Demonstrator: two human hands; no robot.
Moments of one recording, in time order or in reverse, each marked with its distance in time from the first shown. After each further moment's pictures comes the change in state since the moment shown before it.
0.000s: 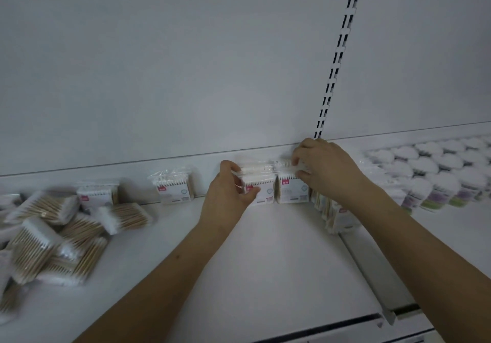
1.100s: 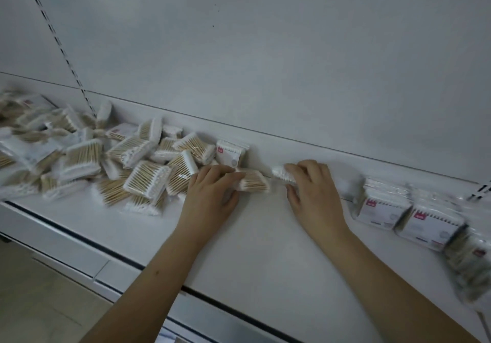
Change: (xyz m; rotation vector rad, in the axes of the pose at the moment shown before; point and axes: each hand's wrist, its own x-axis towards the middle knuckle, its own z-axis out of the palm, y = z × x) left_hand -0.104 -0.109 -0.166 0.677 0.410 0.115; right_hand 0.040 -0.197 0.104 0.387 0.352 -0.402
